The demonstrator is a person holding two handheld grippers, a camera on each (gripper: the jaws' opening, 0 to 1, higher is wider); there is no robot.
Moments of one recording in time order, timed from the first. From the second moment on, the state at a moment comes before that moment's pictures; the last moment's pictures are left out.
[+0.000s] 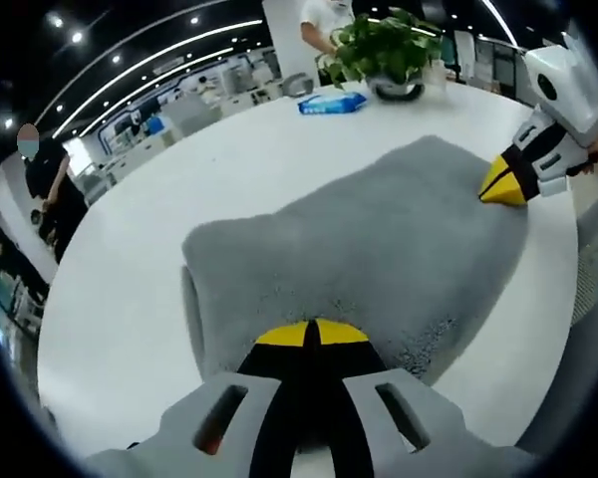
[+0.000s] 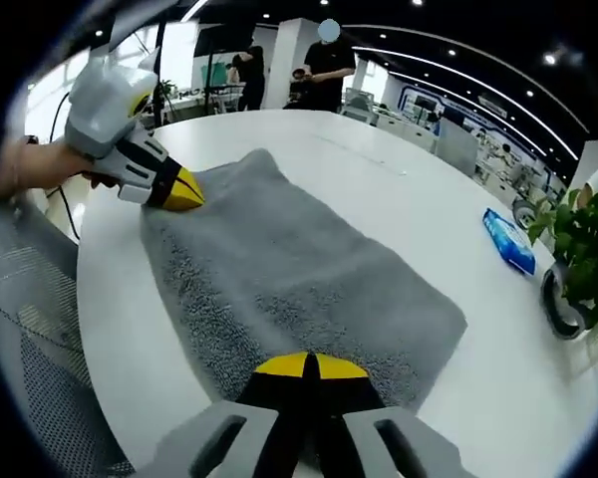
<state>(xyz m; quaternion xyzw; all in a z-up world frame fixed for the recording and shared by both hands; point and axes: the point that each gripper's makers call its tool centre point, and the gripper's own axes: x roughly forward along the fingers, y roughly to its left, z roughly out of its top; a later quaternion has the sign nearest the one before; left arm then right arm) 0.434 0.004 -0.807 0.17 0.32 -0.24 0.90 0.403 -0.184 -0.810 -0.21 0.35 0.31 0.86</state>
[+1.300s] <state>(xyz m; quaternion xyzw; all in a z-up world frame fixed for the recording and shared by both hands) 0.430 0.003 -0.810 0.15 0.32 -0.24 0.90 0.409 -0.186 -0.814 -0.22 0.38 0.31 0.84</state>
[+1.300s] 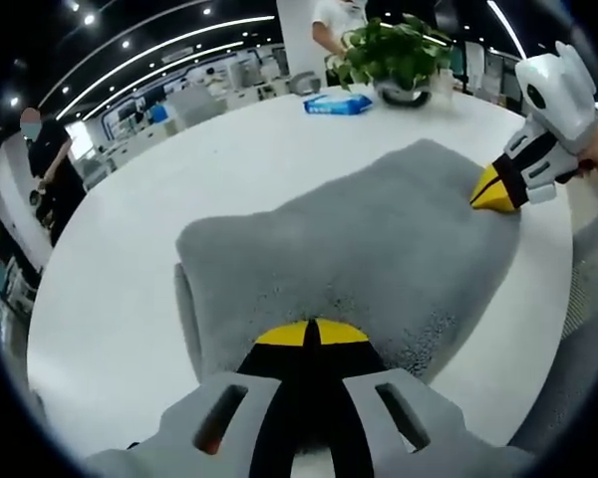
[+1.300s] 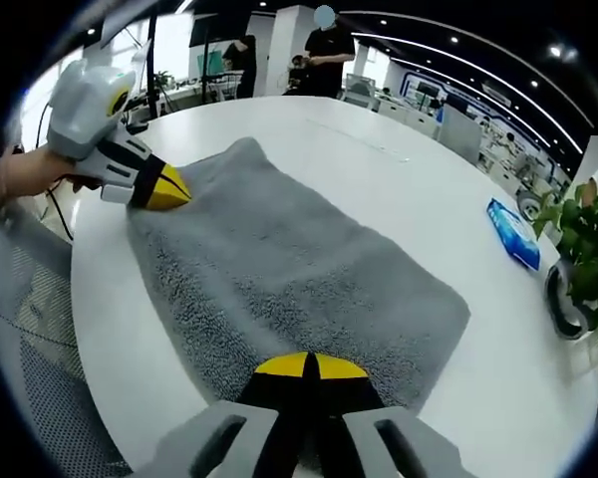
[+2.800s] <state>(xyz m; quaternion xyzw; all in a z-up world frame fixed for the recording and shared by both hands) 0.429 0.002 -0.809 0.15 0.32 -0.23 0.90 0.409 -0.186 -0.814 -0.22 0.39 0.31 0.84</state>
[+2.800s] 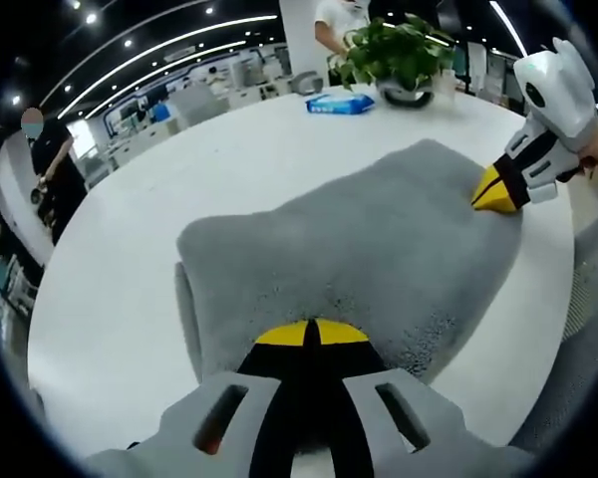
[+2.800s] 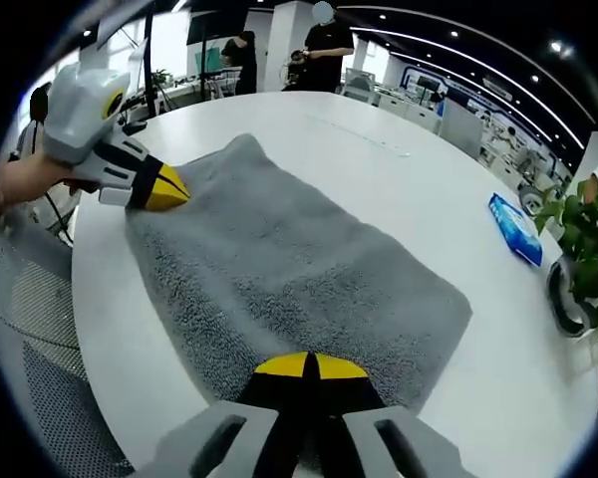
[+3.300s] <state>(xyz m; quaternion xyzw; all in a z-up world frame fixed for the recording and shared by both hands) 0.430 0.002 -0.810 0.15 0.32 -0.23 0.91 0.409 -0.186 -0.814 -0.22 0.39 0.31 0.84</state>
